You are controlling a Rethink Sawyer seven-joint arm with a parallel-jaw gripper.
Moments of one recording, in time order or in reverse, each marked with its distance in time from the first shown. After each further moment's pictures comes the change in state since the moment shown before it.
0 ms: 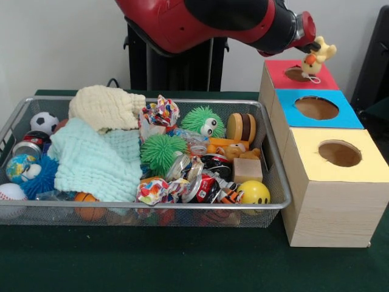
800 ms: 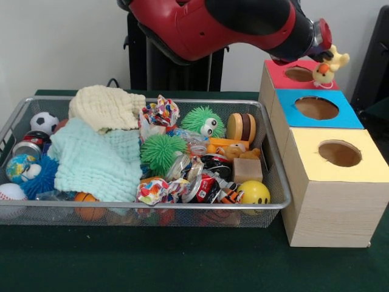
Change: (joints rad) arm 0.065 0.003 0.000 -0.083 -0.020 0.025 0.000
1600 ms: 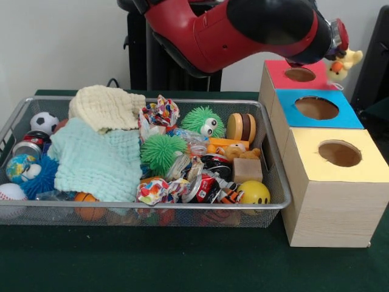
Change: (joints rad) arm 0.076 0.026 -0.020 -0.118 0.000 0.147 0.000
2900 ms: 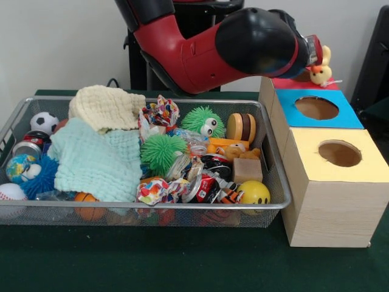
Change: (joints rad) arm 0.023 0.072 -0.090 -0.098 -0.091 0.172 0.000
